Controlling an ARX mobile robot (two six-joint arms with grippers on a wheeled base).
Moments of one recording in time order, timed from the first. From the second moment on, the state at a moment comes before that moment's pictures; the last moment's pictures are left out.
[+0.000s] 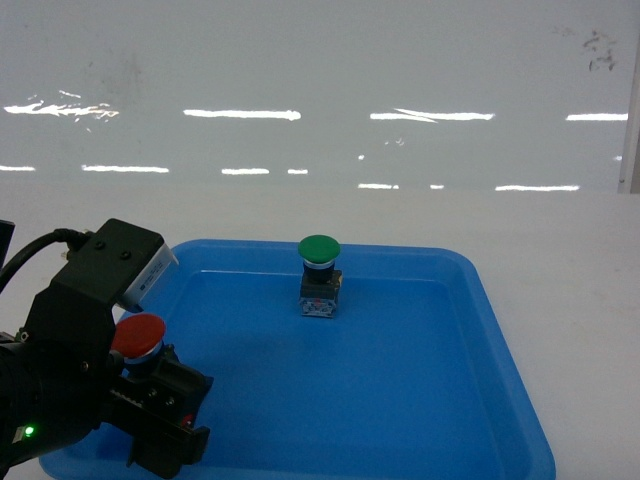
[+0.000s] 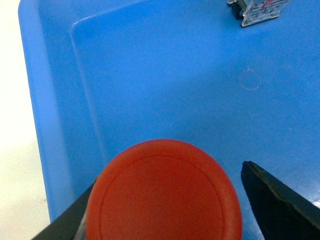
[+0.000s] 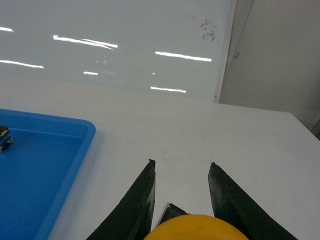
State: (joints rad) left arm -0.27 1.74 0.48 0.56 0.04 0.10; right arm 0.20 0.39 0.10 0.21 0.24 -0.11
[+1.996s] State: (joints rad) left arm -0.12 0.69 0.28 0.16 0.10 -0.07; right arm 0.20 0.39 0.10 0.21 0.24 -0.11
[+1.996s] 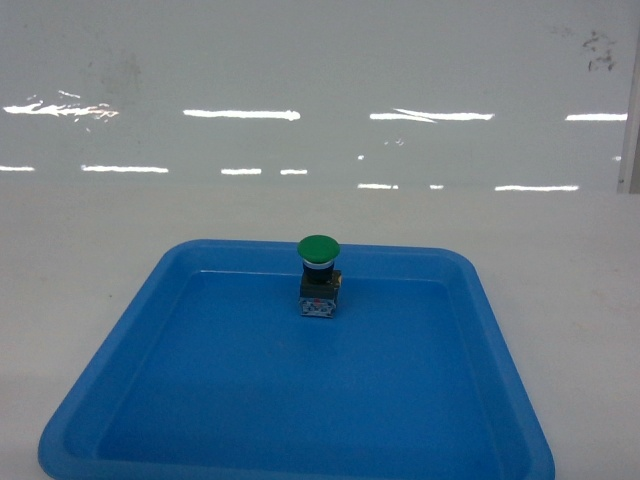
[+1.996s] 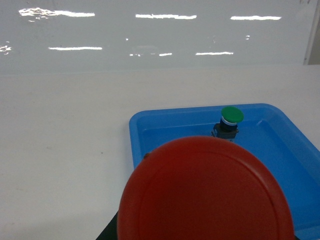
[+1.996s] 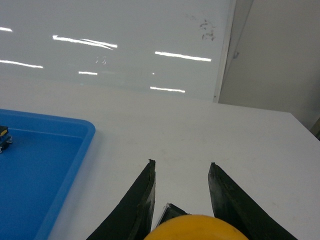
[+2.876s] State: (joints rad) left arm -0.12 0.69 0.28 0.17 0.10 -0.07; right arm 0.20 0.39 0.10 0.21 0.24 -0.10
